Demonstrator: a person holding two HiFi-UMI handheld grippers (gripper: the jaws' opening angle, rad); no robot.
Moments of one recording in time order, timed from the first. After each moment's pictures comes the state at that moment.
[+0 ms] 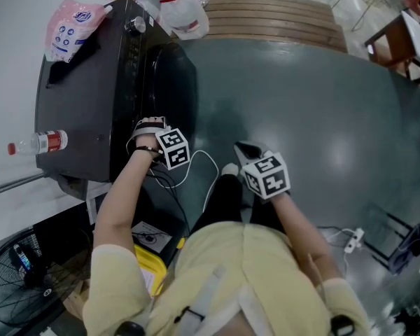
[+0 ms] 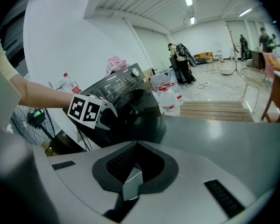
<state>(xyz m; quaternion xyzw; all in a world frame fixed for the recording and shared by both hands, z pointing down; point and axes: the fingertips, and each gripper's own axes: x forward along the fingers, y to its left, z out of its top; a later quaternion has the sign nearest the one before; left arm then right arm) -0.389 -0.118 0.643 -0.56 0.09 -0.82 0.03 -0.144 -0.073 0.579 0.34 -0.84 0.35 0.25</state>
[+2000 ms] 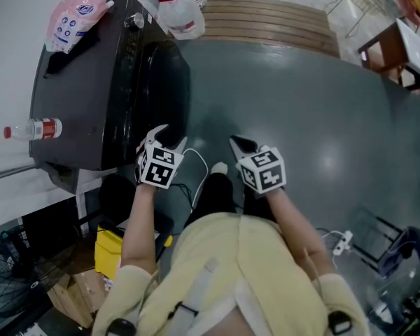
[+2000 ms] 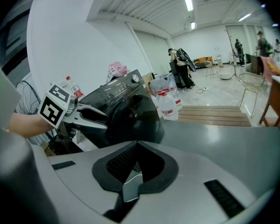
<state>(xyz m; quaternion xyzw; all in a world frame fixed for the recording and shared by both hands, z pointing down) -0.293 -0.093 0.559 -0.76 0.42 -0.46 -0.18 -0.127 -0.076 0.557 0.35 -0.84 0.33 0.24</state>
